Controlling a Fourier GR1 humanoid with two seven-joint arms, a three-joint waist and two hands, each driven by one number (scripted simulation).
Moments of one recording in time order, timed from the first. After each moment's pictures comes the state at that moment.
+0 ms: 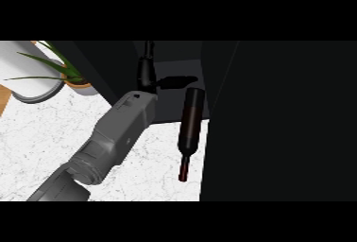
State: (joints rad) left arm -1.14 0.00 -0.37 -0.13 0.73 0.52 -0.75; right arm 0.04 -0.12 -0.17 -2.32 -0.48 0.38 0.33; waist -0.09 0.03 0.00
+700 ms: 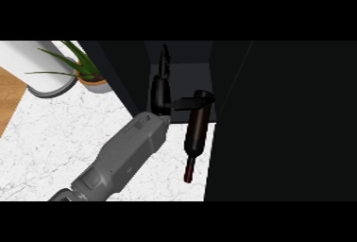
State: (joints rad) left arm -0.89 0.00 -0.57 -0.58 0.81 0.63 -0.75; right arm 0.09 -0.11 -0.17 -2.34 -0.45 0.37 0.33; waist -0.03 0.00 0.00
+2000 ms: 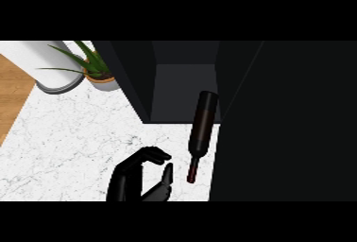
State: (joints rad) left arm -0.11 0.32 -0.85 -1.65 0.61 0.76 -0.62; right arm 0.16 -0.18 -0.27 -2.34 -0.45 0.41 0.31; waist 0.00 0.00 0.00
